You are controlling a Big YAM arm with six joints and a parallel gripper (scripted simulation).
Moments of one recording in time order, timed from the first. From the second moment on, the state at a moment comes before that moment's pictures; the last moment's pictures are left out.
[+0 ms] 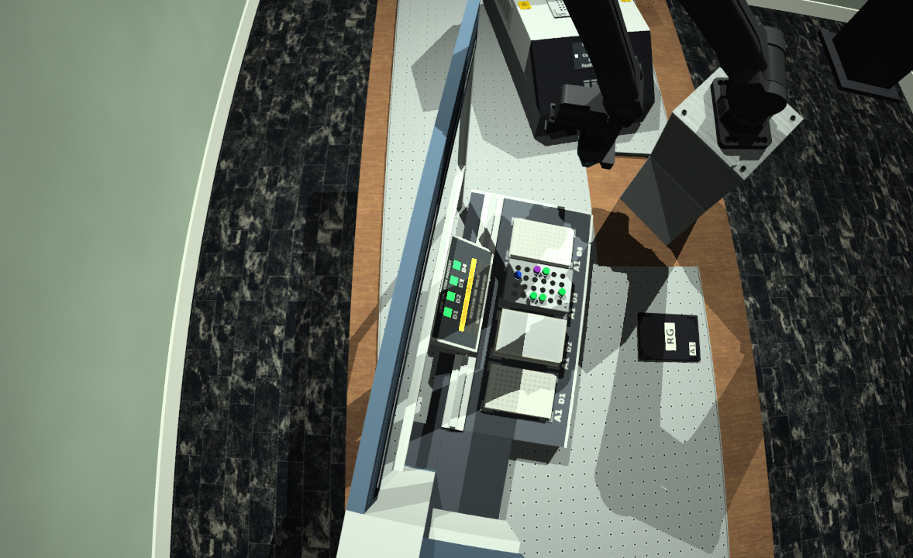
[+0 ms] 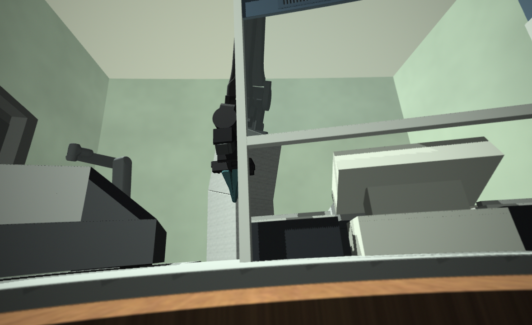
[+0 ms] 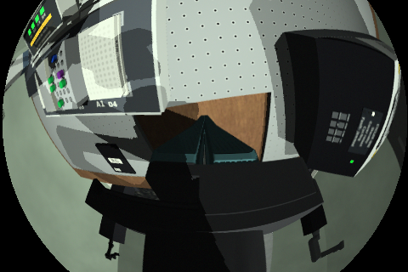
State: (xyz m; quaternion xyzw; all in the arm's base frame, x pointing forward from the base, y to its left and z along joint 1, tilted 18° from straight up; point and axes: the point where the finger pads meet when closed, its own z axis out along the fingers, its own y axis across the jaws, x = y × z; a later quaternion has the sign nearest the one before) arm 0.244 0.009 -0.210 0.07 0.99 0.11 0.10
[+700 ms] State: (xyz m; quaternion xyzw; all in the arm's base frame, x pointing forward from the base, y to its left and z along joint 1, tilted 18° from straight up) arm 0.285 0.092 -0.183 0.04 0.99 0.11 0.11
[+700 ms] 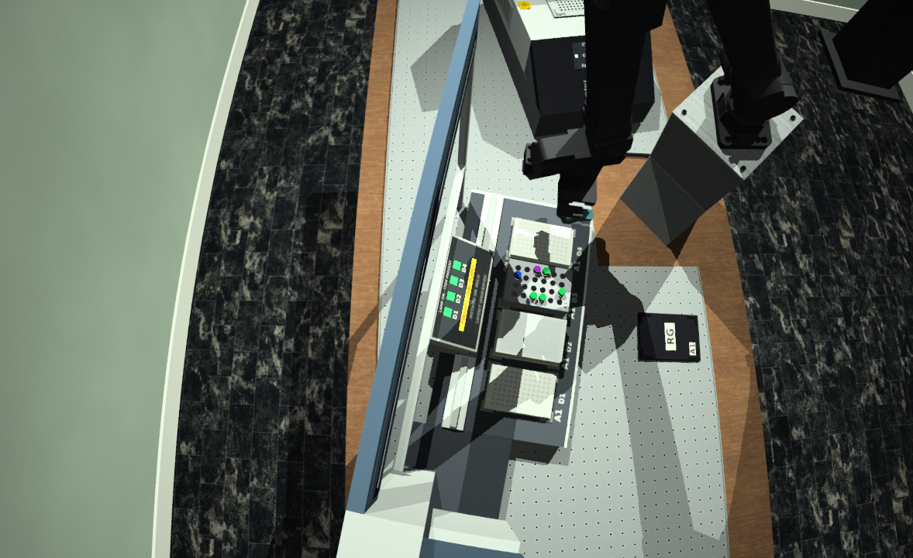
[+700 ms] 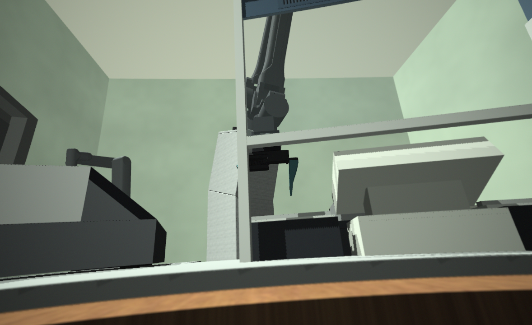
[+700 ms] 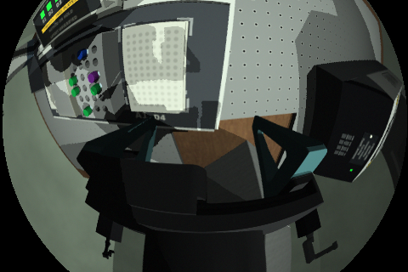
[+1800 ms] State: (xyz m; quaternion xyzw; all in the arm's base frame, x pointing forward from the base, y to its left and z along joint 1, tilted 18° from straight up) arm 0.324 0.159 -0.180 0.08 0.99 0.11 0.10
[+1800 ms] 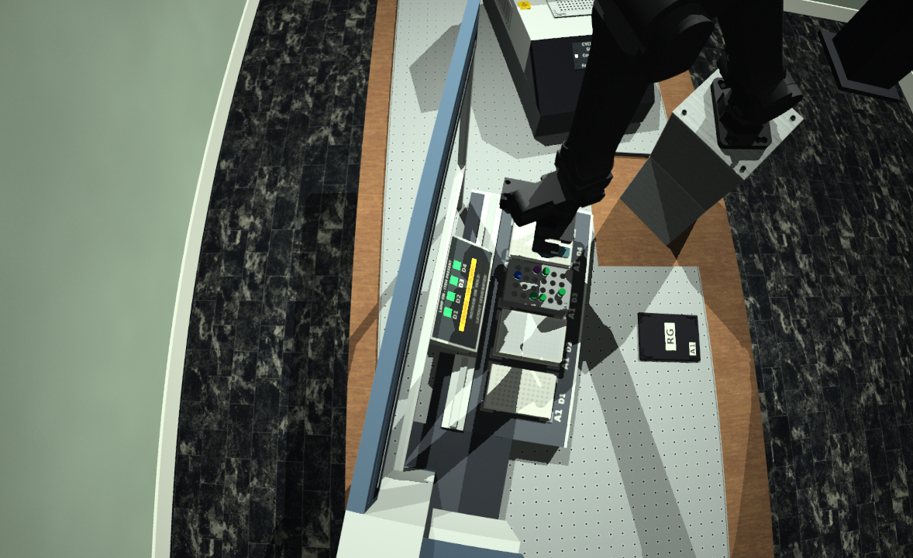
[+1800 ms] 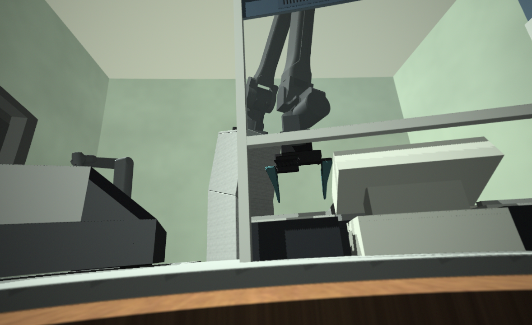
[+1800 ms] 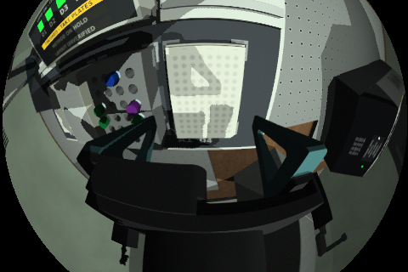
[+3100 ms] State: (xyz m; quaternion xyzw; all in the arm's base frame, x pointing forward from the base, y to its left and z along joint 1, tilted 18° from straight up) arm 0.338 0.169 -0.229 0.07 0.99 0.11 0.10
